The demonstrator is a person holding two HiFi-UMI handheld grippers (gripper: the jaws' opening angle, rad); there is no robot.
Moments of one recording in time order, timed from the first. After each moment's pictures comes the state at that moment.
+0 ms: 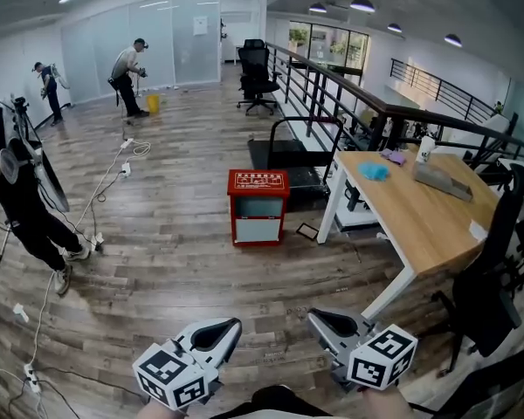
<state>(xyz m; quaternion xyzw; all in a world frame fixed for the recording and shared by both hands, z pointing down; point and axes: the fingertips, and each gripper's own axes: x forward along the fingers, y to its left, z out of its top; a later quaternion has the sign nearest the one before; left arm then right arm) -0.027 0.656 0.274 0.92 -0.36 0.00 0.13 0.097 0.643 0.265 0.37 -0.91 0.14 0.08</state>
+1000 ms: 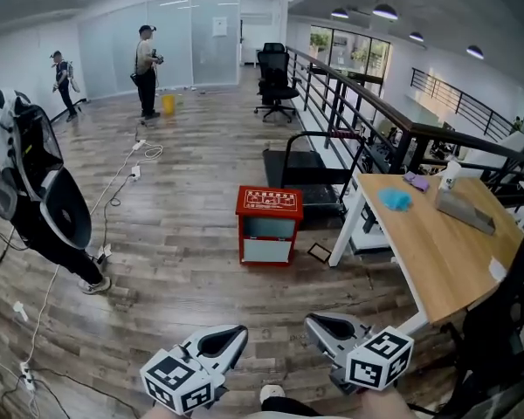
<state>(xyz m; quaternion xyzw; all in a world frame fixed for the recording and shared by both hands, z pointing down) -0.010 0.522 0.272 0.91 -0.38 0.00 0.14 0.099 0.495 0.266 0.33 -0.93 0.16 0.10</state>
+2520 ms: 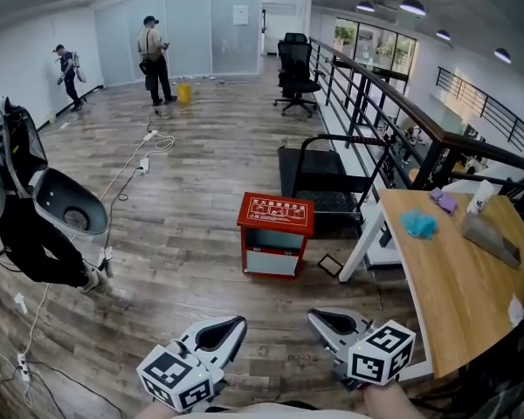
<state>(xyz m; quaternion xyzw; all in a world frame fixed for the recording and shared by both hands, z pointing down) 0.017 0.351 0.276 0.89 -0.44 -0.01 0.12 0.129 0.316 0.290 0.28 -0.94 0.17 0.12</state>
